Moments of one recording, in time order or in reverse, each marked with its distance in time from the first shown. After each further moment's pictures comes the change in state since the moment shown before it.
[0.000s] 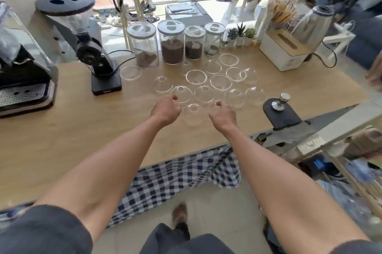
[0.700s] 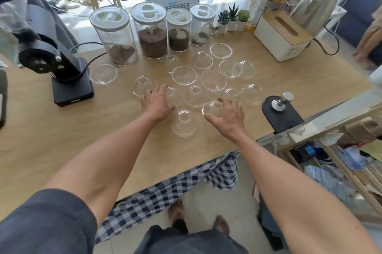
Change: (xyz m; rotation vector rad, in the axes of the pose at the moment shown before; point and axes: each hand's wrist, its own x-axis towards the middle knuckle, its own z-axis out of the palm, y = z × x) left_hand 0.114 -0.005 0.043 0.334 -0.044 0.078; right_hand 0.071 0.041 -0.006 -0.262 0.073 -0.160
